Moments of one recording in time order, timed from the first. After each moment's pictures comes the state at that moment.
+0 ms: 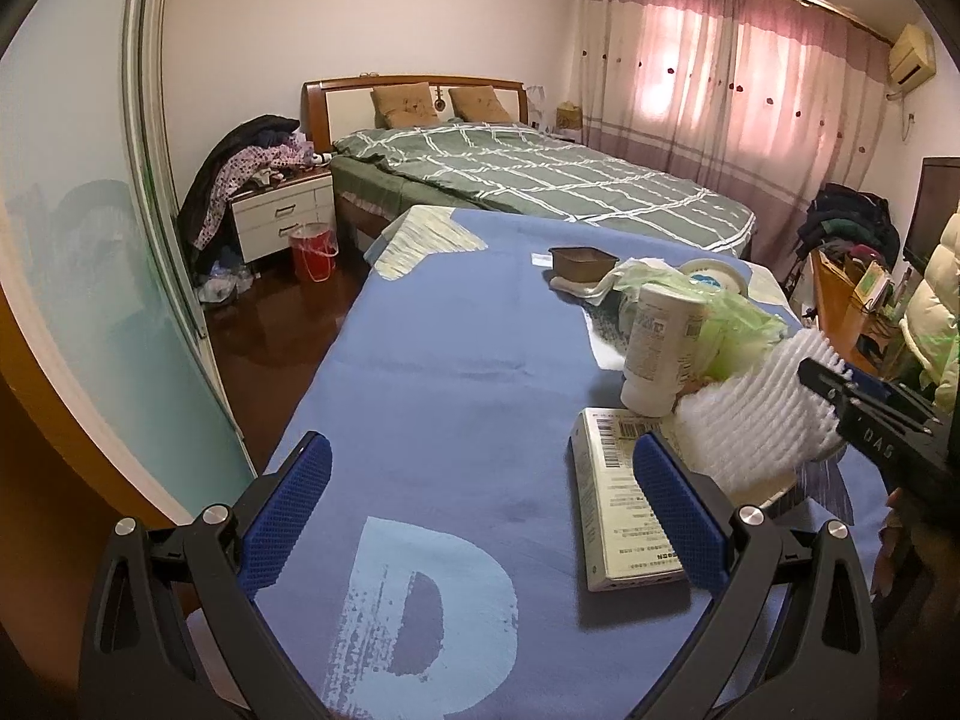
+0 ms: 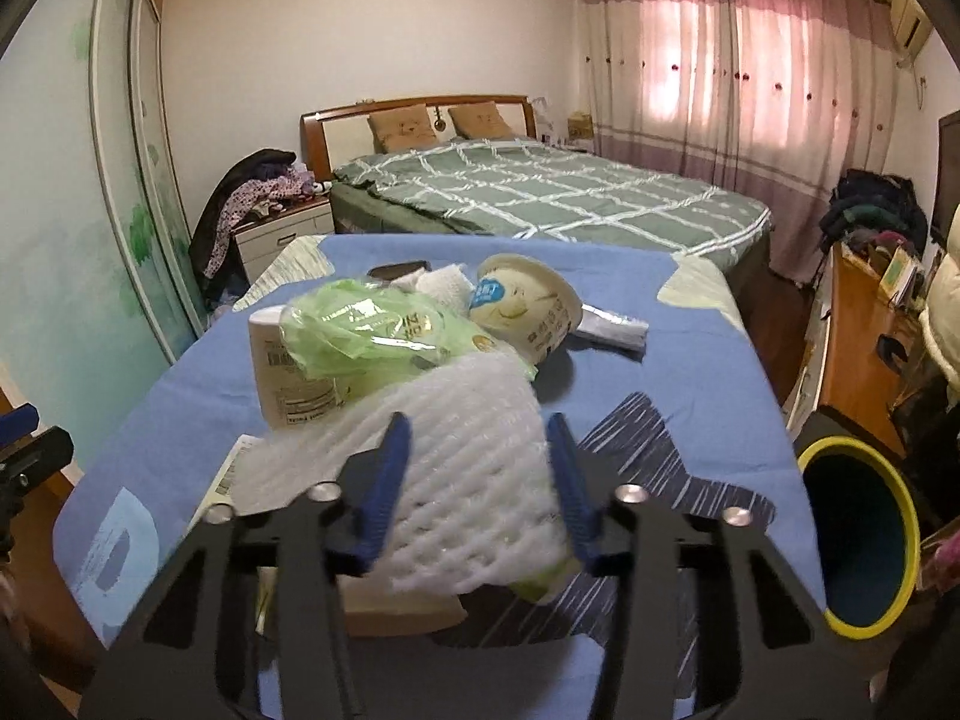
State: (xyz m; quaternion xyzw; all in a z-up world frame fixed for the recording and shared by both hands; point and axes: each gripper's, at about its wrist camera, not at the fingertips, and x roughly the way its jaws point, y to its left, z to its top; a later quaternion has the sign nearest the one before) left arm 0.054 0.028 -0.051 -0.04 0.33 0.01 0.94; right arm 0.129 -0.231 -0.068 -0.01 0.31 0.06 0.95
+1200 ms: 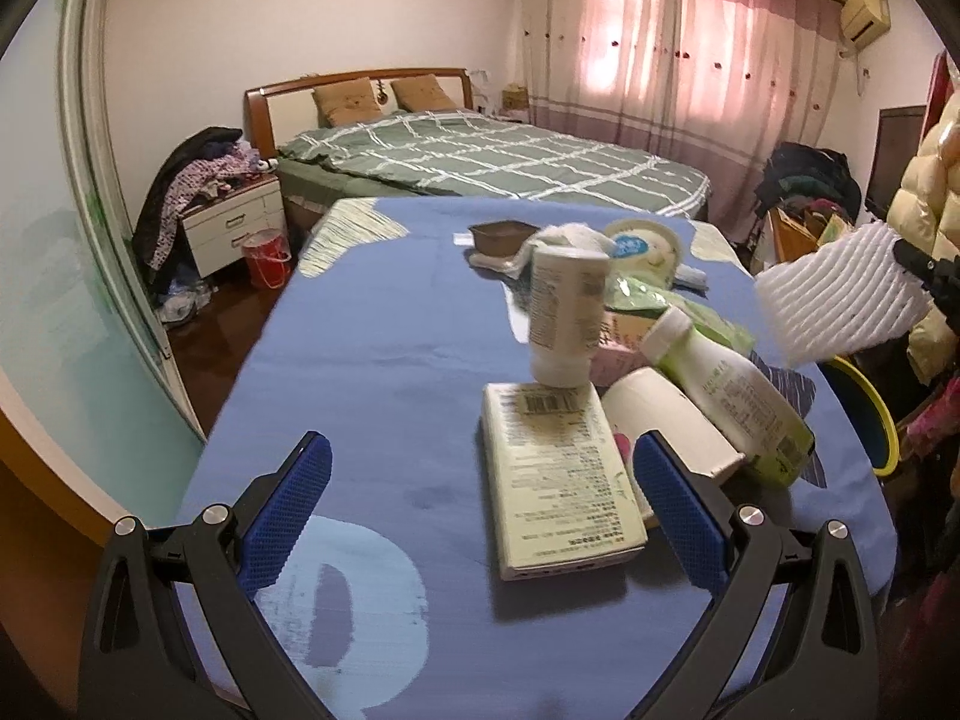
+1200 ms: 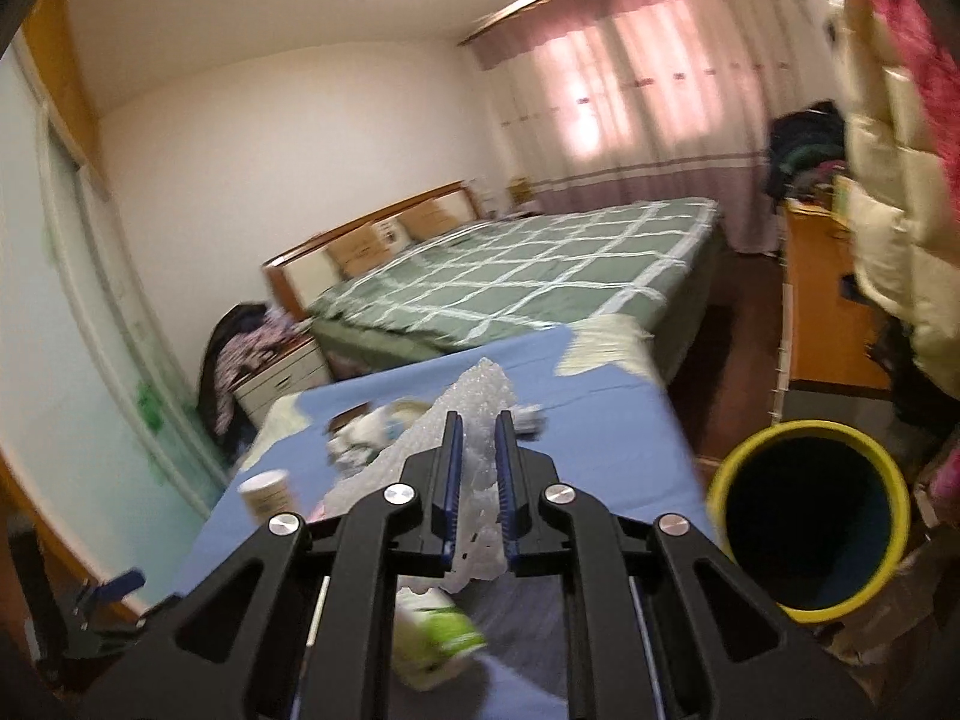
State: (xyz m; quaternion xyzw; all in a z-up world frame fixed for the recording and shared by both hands) left arm 0.060 -0.027 -0.062 0.00 0.35 -0.05 0.94; right arm 0.072 -0.360 -0.007 0.16 0.21 0.01 0.96
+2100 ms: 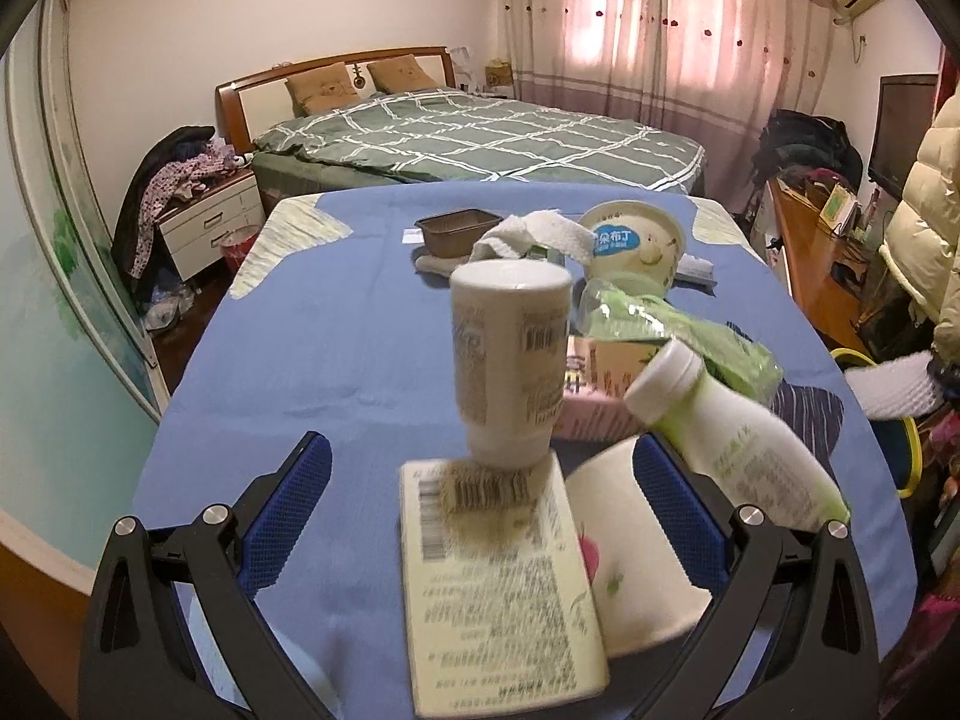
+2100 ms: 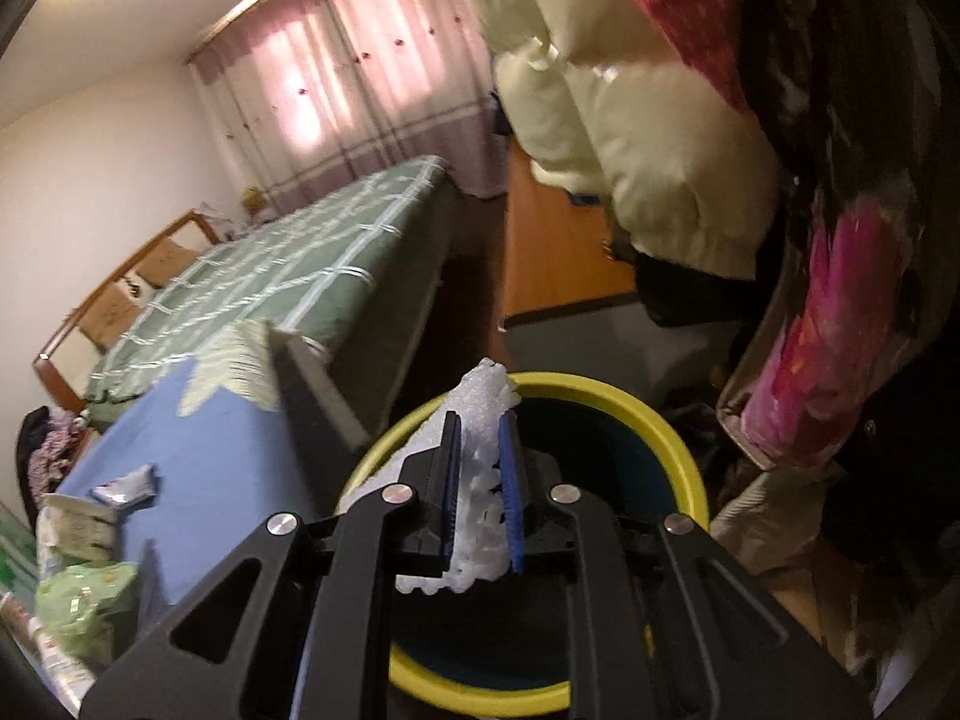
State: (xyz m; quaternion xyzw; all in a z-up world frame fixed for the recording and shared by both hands) left arm 0.153 -0.084 -0.083 0.03 0.37 -0.05 0.93; right arm 0.087 -0.564 -0.119 0.24 0.26 -0.28 0.89
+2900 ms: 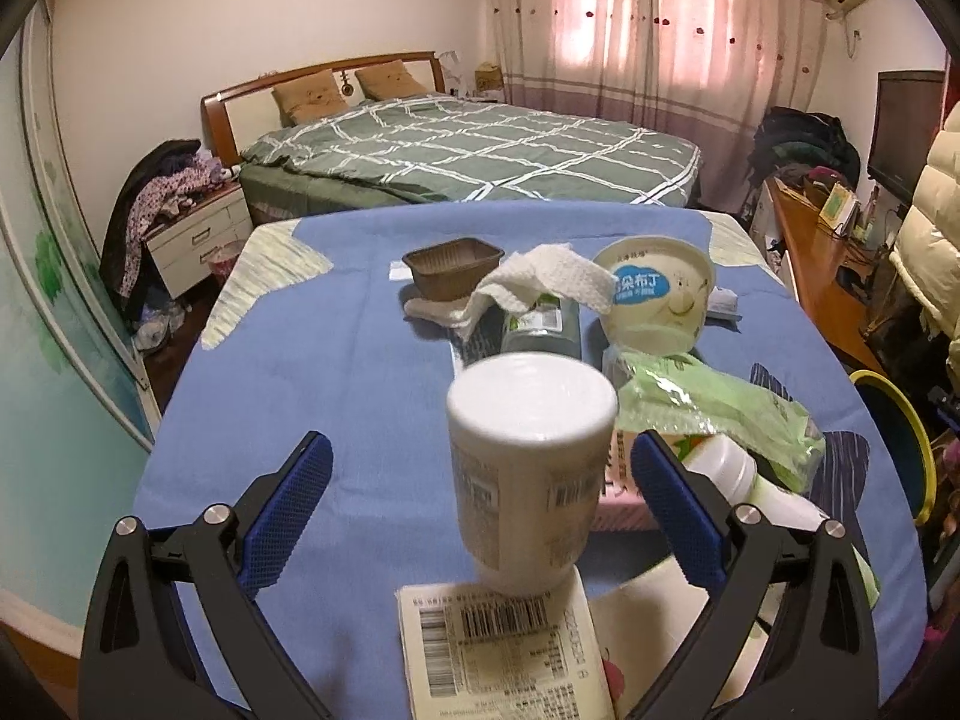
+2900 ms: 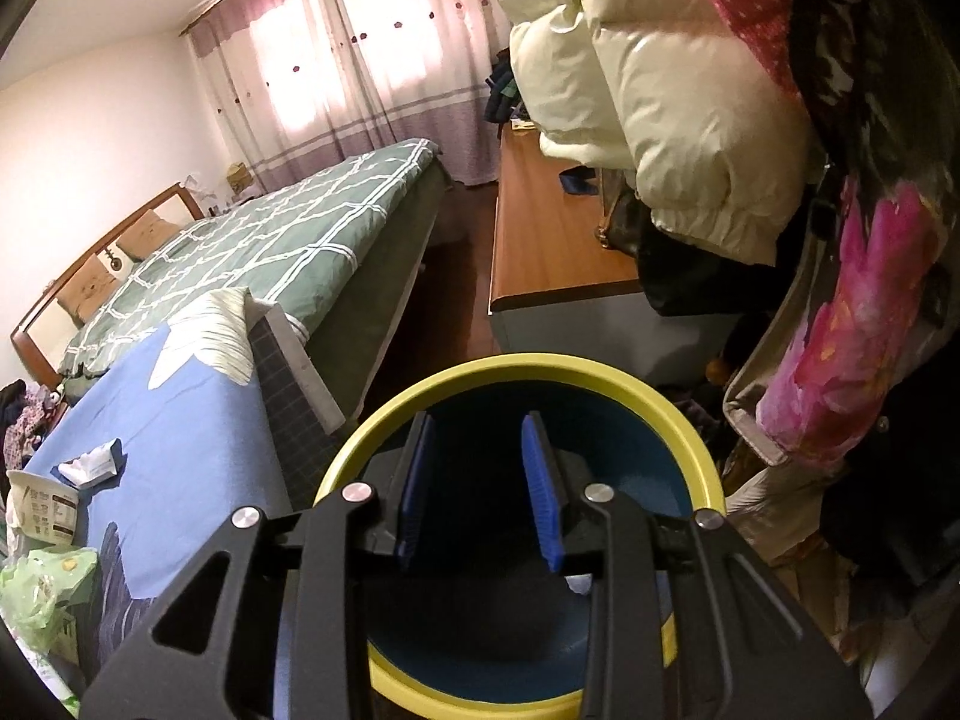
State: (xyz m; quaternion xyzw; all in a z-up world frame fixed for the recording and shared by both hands) left arm 0.214 -0.083 -0.083 0.03 0.36 -0.06 0.93; right arm 0.113 -0.554 -0.134 0.22 0.29 -0.29 0.89
